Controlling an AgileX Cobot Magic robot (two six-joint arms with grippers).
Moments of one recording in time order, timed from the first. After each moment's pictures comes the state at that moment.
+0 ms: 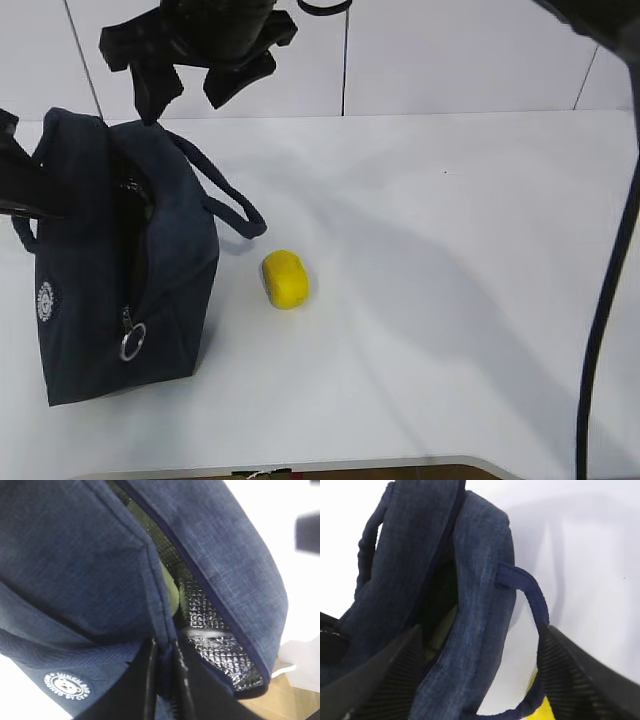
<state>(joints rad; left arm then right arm) 0.02 1.45 -1.00 -0.83 0.96 0.57 0.68 2.24 -2.45 0.13 1.25 -0.02</state>
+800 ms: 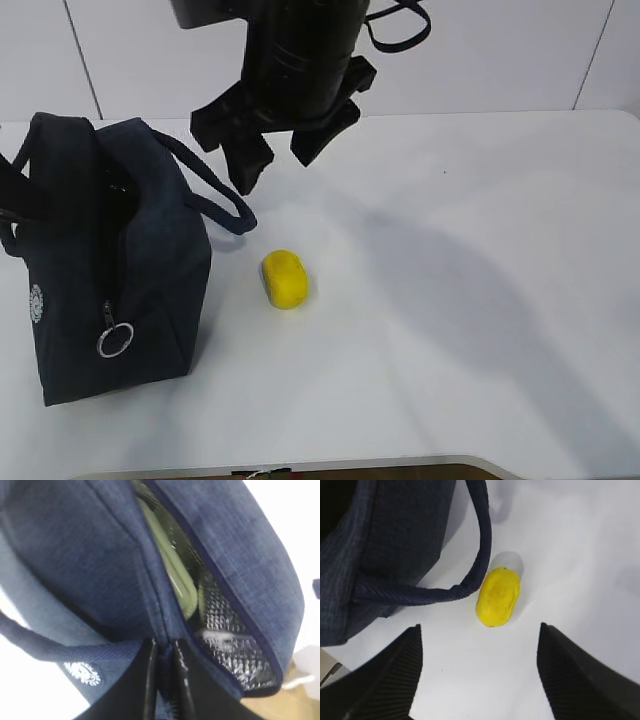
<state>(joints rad) 0.06 1.45 -1.00 -0.77 0.95 0.58 0.68 2.03 -2.02 -0.01 1.25 0.00</state>
